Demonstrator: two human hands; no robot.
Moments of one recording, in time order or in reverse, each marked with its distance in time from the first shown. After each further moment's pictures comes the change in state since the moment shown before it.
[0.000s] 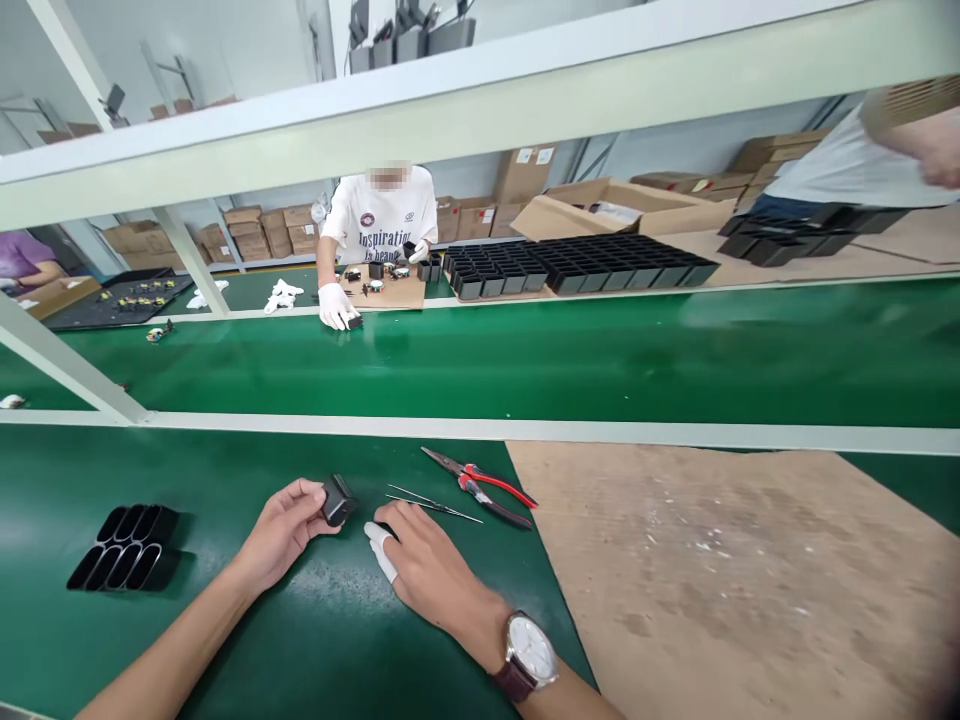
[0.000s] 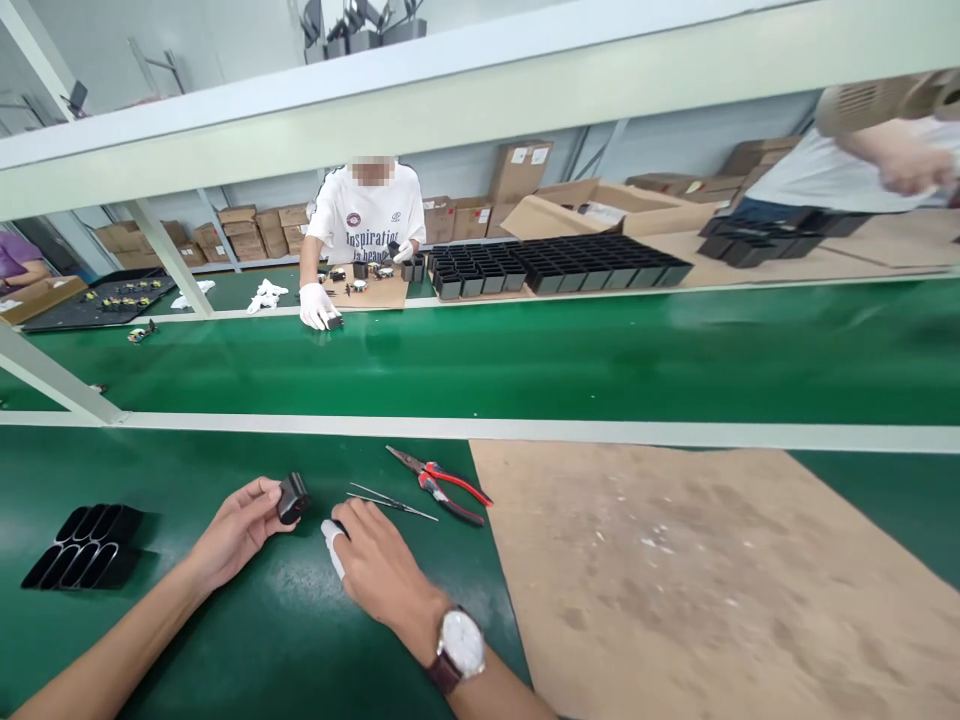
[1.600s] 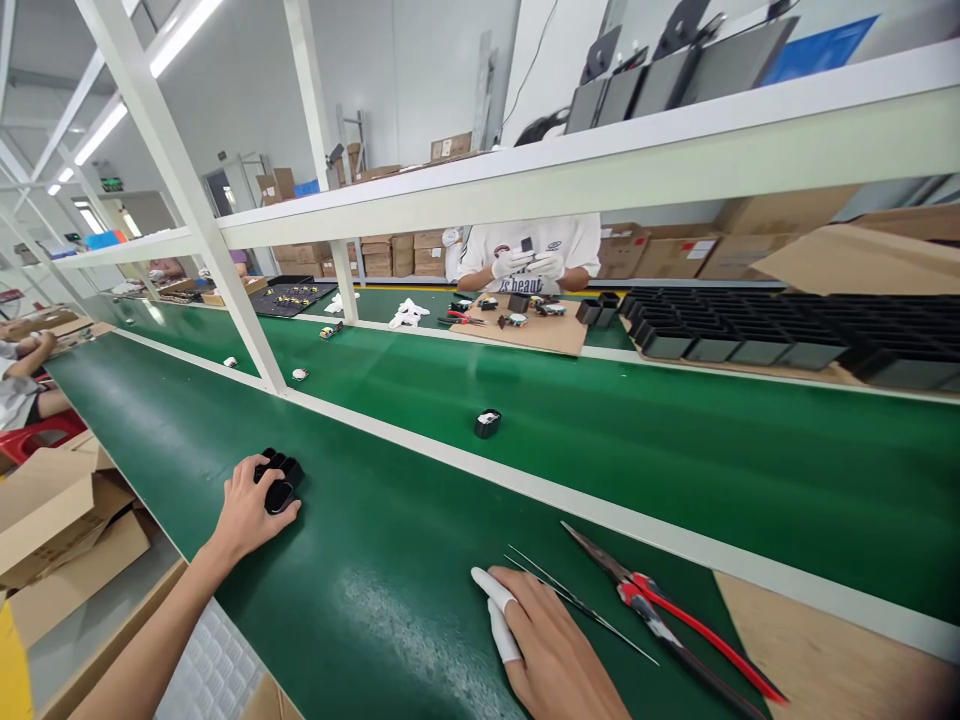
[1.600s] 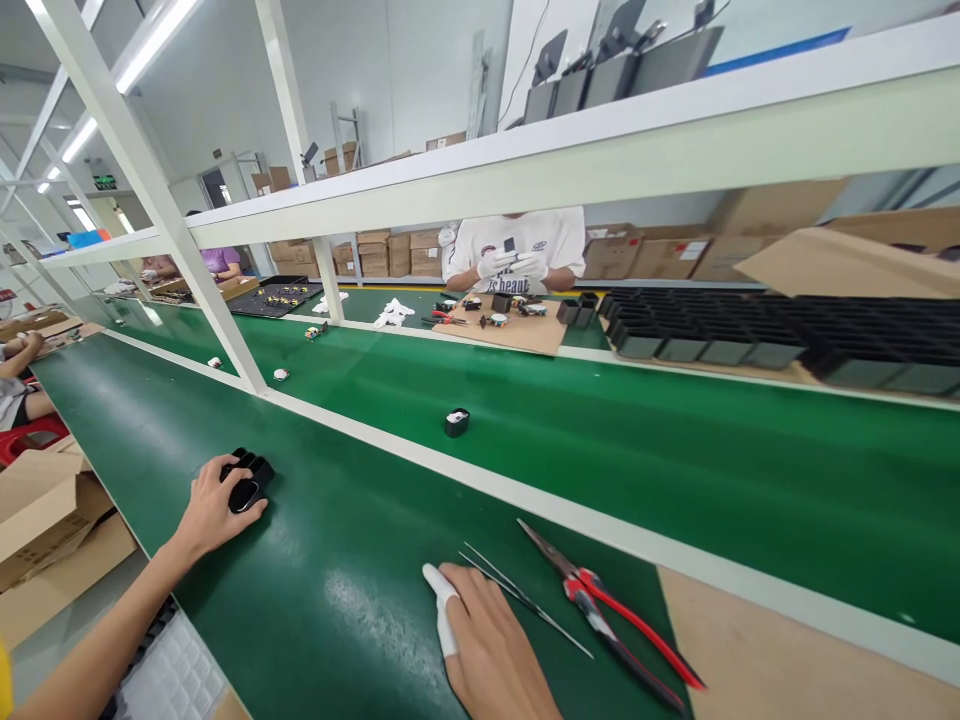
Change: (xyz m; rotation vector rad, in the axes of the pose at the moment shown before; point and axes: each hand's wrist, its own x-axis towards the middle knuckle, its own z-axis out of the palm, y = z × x) left_hand -0.103 0.039 -0.183 1.834 0.842 0.486; right_hand -0.012 0.021 0.025 0.079 0.151 -0.126
